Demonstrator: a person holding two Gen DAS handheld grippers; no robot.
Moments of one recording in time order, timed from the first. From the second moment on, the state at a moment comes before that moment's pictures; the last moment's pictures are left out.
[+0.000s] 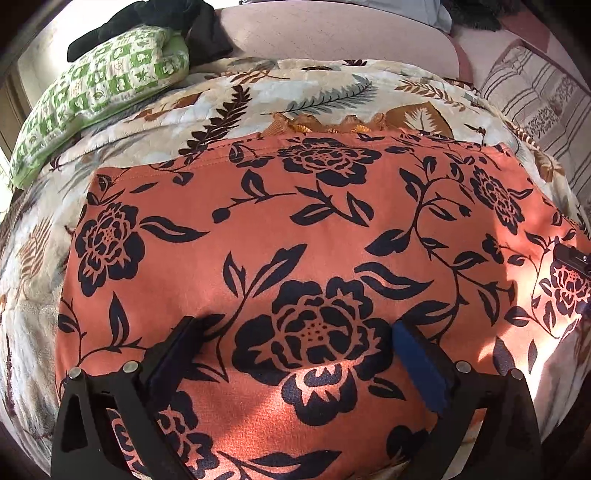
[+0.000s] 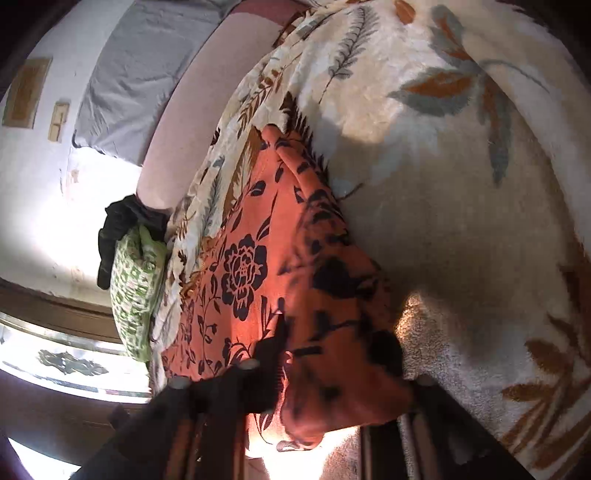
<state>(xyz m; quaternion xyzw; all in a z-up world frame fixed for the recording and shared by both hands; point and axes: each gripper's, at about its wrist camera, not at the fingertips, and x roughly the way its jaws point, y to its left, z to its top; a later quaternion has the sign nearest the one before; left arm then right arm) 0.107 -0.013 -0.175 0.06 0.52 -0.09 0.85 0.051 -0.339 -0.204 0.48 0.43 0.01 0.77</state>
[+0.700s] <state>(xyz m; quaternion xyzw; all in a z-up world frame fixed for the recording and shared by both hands) -0.026 0.293 -0.118 -0.22 0.44 0.10 0.87 0.101 0.082 -0.164 0.04 0.54 0.22 0.81</state>
